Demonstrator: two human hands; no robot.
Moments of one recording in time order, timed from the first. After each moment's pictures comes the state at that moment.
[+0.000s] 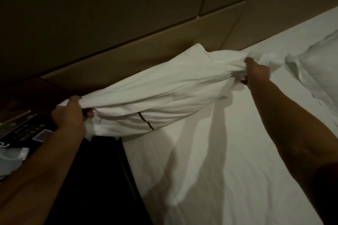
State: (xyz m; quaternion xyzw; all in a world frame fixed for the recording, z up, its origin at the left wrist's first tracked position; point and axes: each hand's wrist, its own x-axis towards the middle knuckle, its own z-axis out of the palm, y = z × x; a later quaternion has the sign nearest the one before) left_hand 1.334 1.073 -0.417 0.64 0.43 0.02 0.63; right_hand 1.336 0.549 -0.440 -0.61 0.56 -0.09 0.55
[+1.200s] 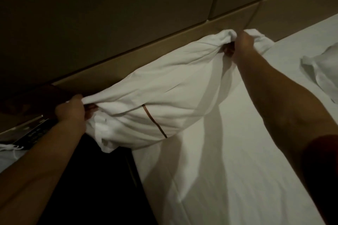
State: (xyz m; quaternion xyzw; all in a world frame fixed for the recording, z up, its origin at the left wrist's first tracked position) left_hand 1.369 1.088 -0.408 0.65 0.47 -0.01 0.59; right_hand 1.451 0.602 -0.401 -0.58 0.43 -0.05 0.69
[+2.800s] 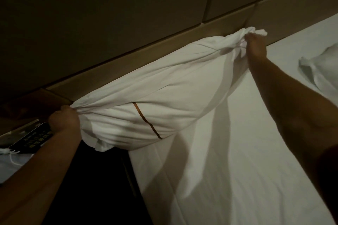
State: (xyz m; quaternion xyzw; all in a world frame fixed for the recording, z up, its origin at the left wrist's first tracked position) left_hand 1.365 1.112 -0.437 0.92 0.35 -0.05 0.20; right_hand 1.430 0.542 -0.422 -0.74 0.38 -0.10 0.54
